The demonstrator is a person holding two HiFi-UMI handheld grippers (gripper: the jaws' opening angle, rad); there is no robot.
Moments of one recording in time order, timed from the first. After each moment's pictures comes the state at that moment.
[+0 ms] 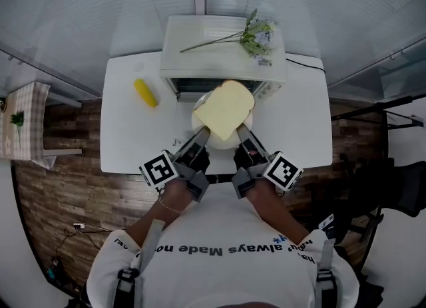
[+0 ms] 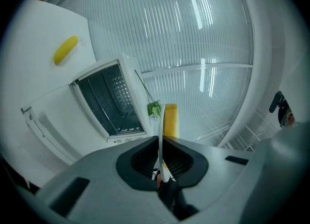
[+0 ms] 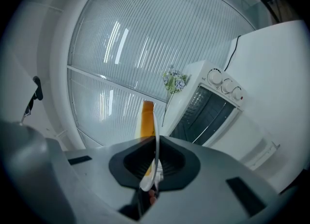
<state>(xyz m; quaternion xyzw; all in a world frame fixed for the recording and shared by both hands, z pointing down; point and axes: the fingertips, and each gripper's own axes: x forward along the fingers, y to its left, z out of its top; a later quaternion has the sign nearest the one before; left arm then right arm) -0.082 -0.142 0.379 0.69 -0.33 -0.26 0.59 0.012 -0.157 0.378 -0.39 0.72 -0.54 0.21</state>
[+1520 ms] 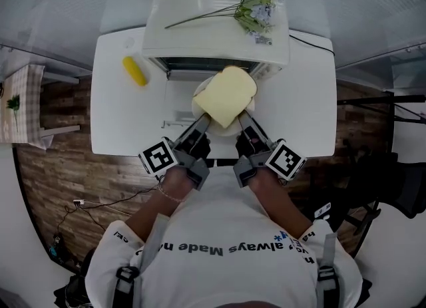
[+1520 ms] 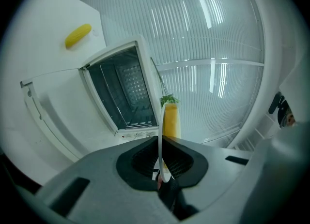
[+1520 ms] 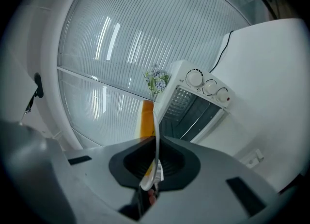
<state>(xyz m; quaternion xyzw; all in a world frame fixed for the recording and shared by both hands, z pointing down) -0.042 -0.155 0.433 0.66 -0.35 -0.24 0.62 0.052 -0.171 0.434 -0.39 0.70 -0.57 0.17</state>
